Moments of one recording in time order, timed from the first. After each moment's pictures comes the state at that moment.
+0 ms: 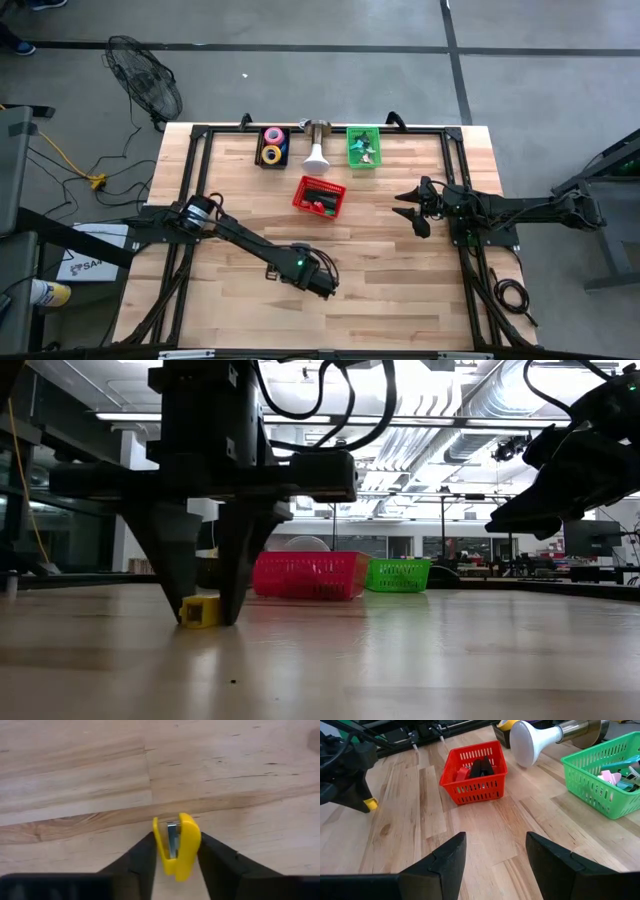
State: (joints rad) left arm -0.42 2.16 1.64 -0.98 -0.08 -1.85; right arm -0.13 0.40 0.01 0.05 0.10 0.25
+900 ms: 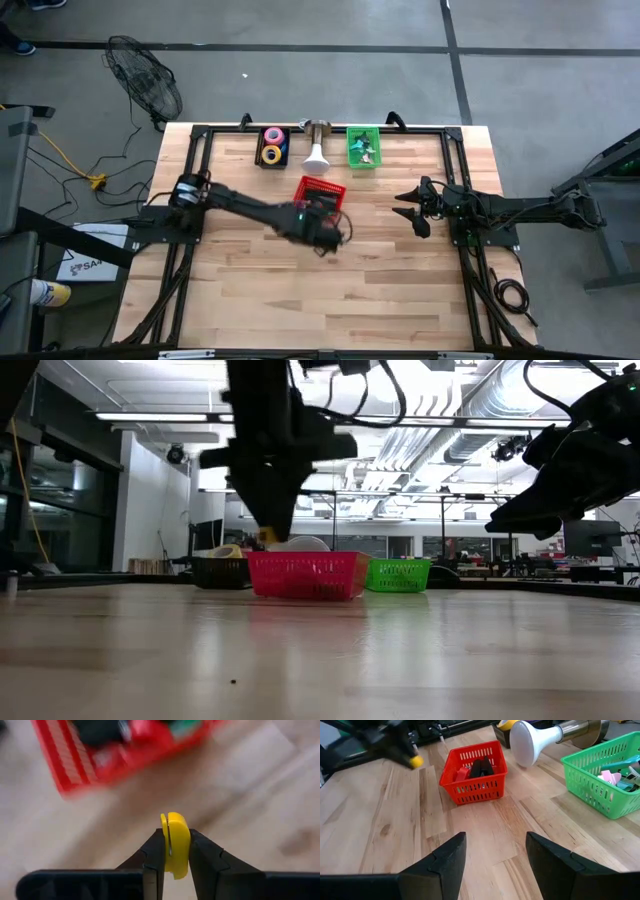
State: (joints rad) left arm -0.23 2.02 1.63 -1.08 -0.38 -1.08; right arm -0.13 0.40 0.01 0.05 0.10 0.25
